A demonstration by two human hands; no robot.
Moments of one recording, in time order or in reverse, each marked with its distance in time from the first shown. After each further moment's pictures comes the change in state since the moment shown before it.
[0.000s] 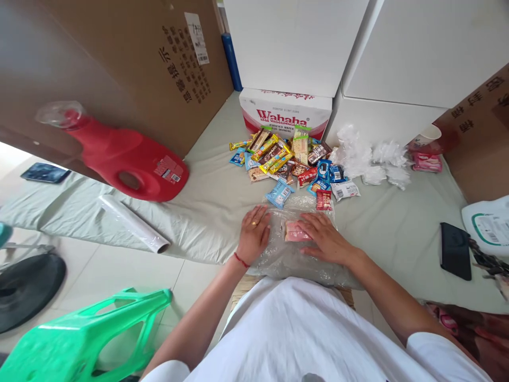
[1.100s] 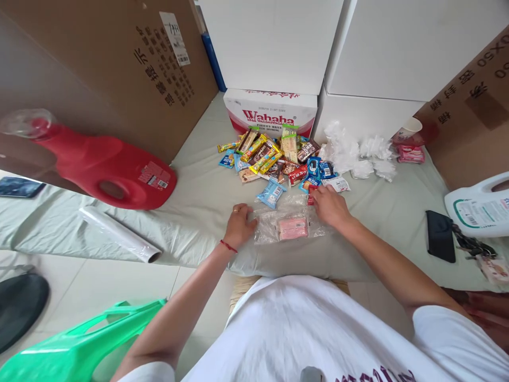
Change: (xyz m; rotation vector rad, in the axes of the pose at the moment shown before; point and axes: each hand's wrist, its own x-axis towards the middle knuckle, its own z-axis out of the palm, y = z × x) left_hand 0.040 -0.035 -0.006 -0.194 -0.250 -0.552; right_hand 0.046 0.045 -0.040 -0.274 -0.055 0.499
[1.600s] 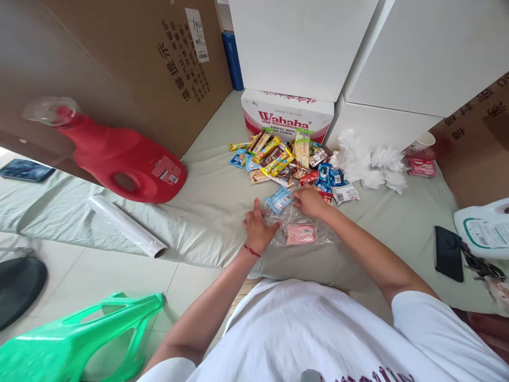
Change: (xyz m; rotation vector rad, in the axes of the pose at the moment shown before) left_hand -0.014 0.039 0.033 -0.068 0.176 -0.153; right_hand 0.079 -0.048 0.014 0.120 -0.141 -0.198
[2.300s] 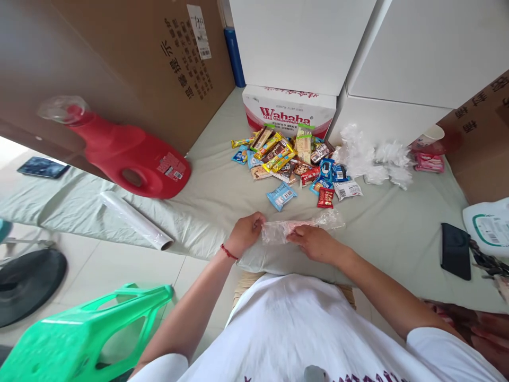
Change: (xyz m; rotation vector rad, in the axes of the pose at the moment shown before) left_hand -0.006 -0.018 -0.065 -0.153 -0.443 0.139; right_hand -0.115 -0.039 0.037 0.041 -0.142 -0.375
